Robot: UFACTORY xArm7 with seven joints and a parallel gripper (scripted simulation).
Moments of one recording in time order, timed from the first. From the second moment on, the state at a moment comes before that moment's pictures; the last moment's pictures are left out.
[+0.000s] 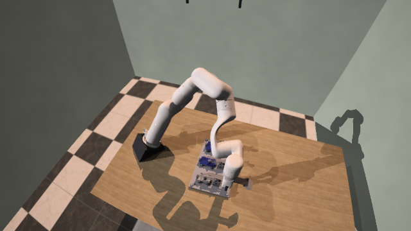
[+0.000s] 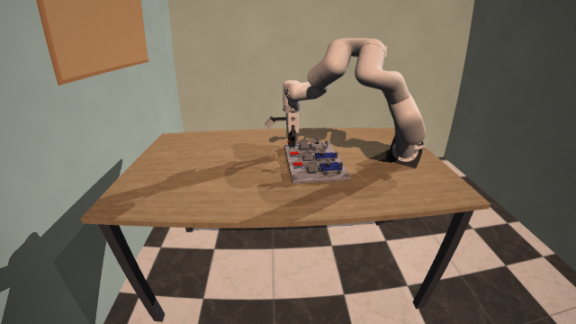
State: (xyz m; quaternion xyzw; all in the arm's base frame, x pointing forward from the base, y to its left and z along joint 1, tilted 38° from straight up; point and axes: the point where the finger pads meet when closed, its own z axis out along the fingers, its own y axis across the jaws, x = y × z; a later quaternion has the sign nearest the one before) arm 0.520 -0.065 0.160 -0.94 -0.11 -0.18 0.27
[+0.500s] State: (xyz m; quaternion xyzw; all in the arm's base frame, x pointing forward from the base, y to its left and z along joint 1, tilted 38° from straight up) arm 0.518 -0.067 0.163 -0.94 -0.11 -0.18 0.27
